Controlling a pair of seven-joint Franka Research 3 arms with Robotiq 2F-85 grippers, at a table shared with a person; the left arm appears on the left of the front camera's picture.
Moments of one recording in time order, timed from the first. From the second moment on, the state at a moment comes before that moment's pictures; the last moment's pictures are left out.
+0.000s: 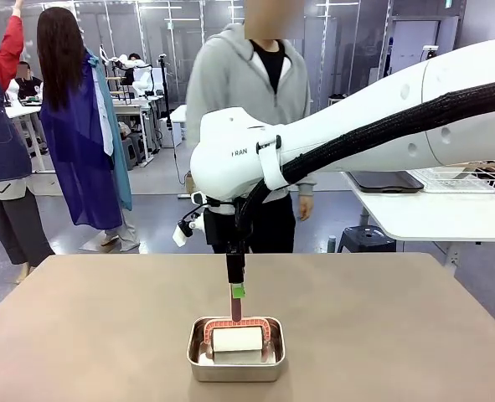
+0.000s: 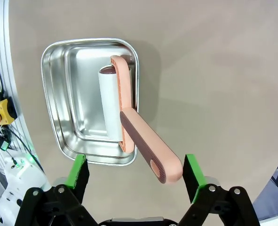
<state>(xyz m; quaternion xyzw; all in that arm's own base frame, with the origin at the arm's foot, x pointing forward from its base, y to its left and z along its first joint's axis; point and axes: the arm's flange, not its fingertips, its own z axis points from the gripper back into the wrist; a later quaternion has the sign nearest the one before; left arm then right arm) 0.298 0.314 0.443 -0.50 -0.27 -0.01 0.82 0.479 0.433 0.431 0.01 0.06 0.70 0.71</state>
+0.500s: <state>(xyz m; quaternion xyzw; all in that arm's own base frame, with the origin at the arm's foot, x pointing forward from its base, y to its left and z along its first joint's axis) 0.299 0.314 0.443 -0.50 -0.27 -0.01 0.82 0.529 0.269 0.470 0.27 0.00 0.47 0.84</state>
